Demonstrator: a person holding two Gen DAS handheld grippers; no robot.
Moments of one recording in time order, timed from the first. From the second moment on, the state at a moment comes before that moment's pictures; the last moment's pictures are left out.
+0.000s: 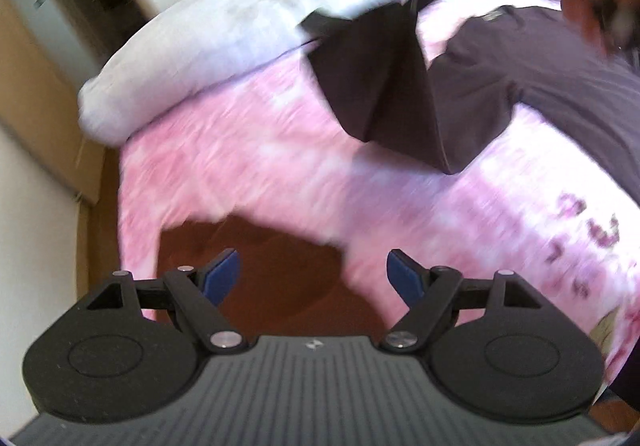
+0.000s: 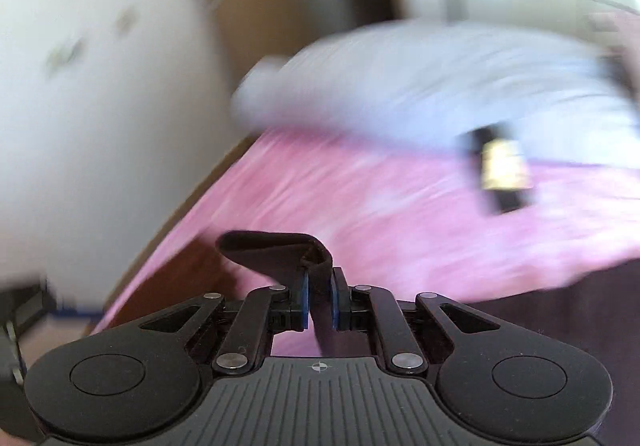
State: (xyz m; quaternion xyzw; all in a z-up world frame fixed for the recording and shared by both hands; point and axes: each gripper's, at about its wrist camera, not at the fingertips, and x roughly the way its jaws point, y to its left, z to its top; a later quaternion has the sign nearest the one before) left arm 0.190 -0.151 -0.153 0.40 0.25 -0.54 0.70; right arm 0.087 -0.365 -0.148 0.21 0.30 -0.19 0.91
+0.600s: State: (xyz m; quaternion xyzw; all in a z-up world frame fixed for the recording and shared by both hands) left arm -0.019 -0.337 -0.184 0.44 0.28 -0.57 0.63; right arm -0.293 -0.592 -0.267 0.38 0.29 -0.38 0.80
